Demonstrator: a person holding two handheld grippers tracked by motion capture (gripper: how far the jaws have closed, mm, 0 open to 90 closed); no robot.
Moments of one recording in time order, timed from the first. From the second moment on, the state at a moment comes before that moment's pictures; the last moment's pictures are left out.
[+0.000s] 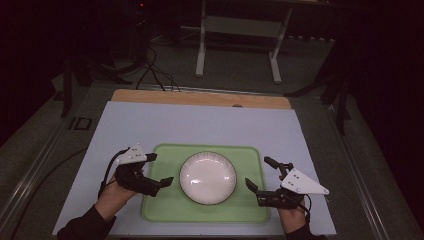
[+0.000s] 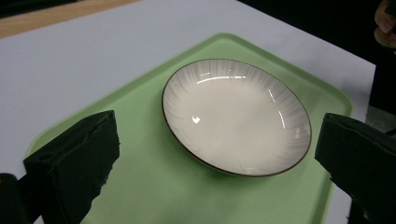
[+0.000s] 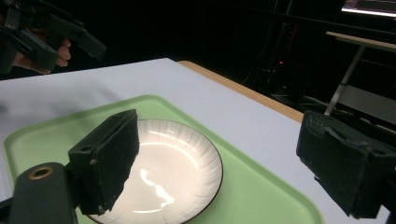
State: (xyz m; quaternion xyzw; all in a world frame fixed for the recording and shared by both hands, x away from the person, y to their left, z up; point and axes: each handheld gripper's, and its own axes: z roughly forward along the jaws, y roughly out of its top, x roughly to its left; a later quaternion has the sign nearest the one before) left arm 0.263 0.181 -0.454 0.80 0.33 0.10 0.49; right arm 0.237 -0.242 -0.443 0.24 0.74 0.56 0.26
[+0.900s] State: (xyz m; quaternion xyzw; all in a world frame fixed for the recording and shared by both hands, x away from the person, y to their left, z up) left arm 0.262 0.183 -0.473 0.80 0.30 0.13 0.51; right arm 0.238 -0.244 -0.446 0.25 0.75 0.56 0.25
